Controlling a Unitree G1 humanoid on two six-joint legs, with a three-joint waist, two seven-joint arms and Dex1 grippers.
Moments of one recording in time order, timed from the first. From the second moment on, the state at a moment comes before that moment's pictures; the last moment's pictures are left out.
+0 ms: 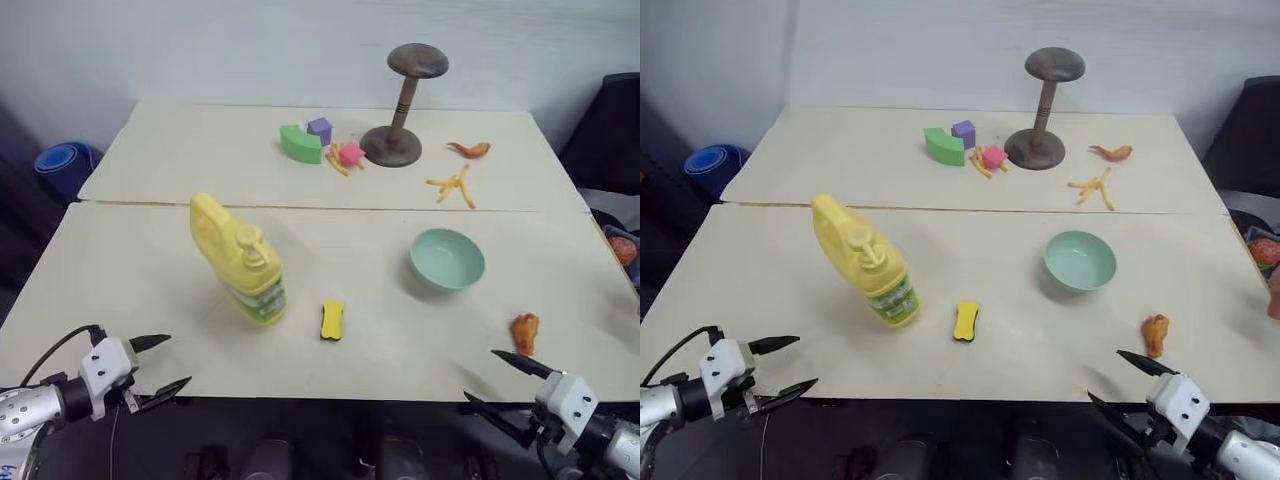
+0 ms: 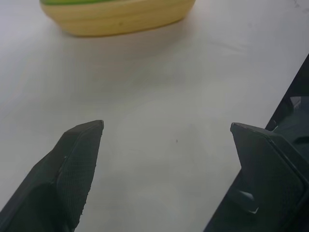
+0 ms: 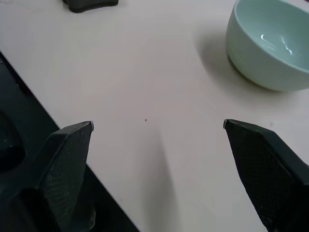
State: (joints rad) left arm 0.33 0.78 0.33 0.04 -0.32 -0.18 -0.99; right arm 0.52 -0.64 -0.31 -0.09 0.33 -0.35 0.95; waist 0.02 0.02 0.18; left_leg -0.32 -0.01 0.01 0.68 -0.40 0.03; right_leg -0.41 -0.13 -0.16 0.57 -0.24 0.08
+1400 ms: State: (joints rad) left arm 0.27 0.68 0.26 -0.18 -0.48 0.03 -1.07; right arm -0.45 -0.39 0.47 0.13 0.04 0.31 0.94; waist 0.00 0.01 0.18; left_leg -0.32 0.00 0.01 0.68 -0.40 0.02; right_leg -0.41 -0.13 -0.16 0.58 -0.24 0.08
